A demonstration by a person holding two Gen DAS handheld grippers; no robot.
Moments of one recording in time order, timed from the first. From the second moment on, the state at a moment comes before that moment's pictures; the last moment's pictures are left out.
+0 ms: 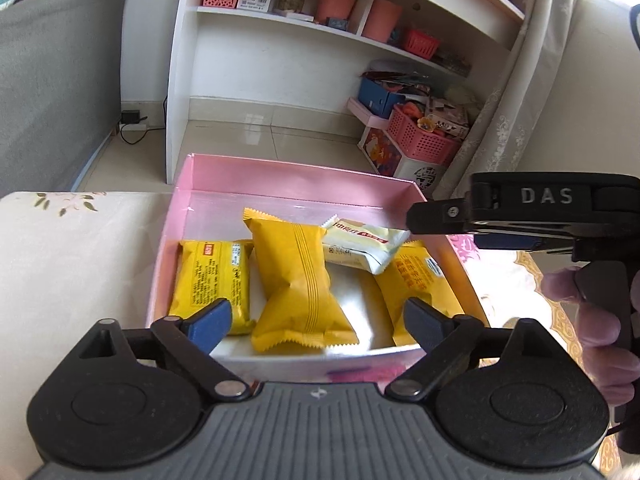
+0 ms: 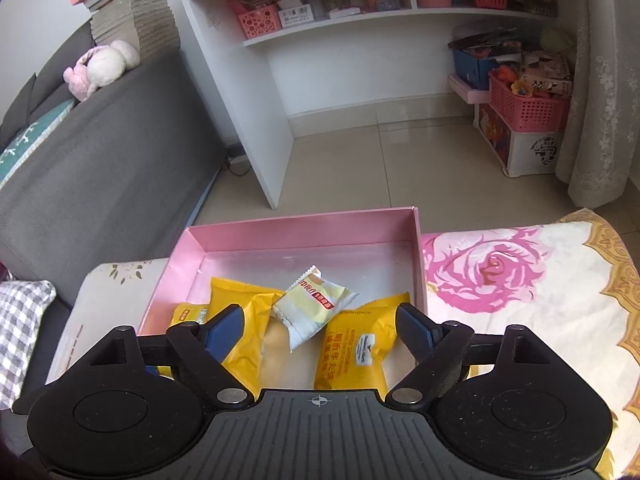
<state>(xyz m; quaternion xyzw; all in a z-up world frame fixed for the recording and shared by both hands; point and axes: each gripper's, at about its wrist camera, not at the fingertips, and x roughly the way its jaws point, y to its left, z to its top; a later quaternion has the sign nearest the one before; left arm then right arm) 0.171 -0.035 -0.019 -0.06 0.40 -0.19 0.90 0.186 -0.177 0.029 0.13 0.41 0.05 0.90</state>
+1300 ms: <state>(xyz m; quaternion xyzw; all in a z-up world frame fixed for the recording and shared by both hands) 0.062 0.058 -0.045 0.01 0.41 -0.21 0.89 0.002 -0.136 -0.012 -0.01 0.39 0.09 0.92</state>
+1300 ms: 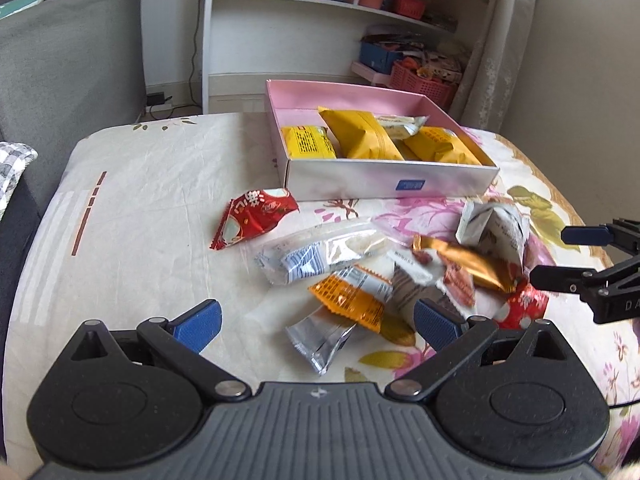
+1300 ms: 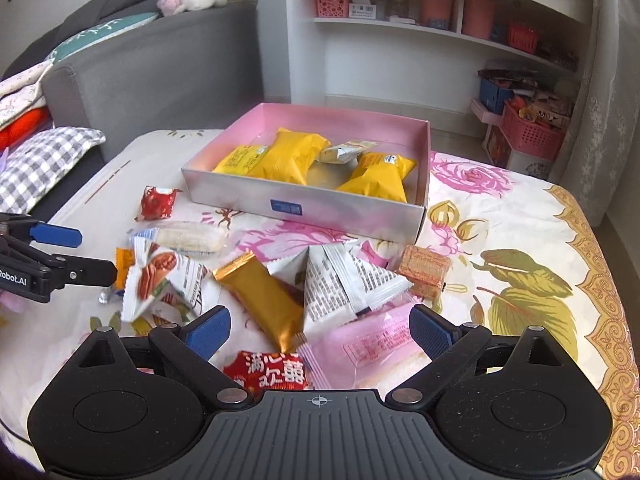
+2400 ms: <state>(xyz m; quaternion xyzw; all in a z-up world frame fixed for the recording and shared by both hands) 0.051 0.039 -0.072 0.12 0.37 -0.28 0.88 -0.038 -0.129 -0.063 -0.03 0.39 0.14 0.91</state>
